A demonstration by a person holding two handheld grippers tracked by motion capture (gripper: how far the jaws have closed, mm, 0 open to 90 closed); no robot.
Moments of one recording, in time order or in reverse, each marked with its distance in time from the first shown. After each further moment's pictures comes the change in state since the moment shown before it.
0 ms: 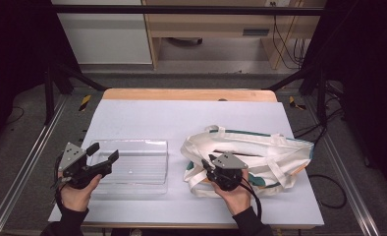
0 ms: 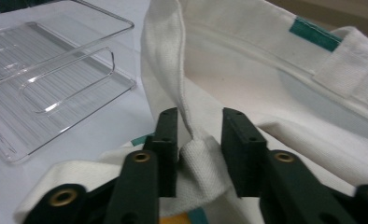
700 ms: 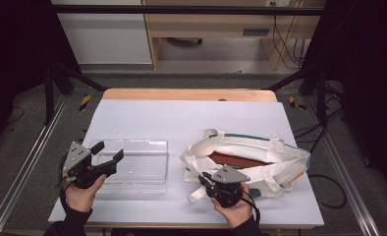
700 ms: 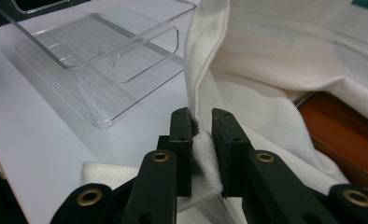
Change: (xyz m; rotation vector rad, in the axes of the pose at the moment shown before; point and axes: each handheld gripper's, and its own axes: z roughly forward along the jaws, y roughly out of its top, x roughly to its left) left arm -0.016 0.007 0.003 -0.019 -0.026 0.018; right arm 0.026 -0.010 -0.029 0.046 0.145 0.039
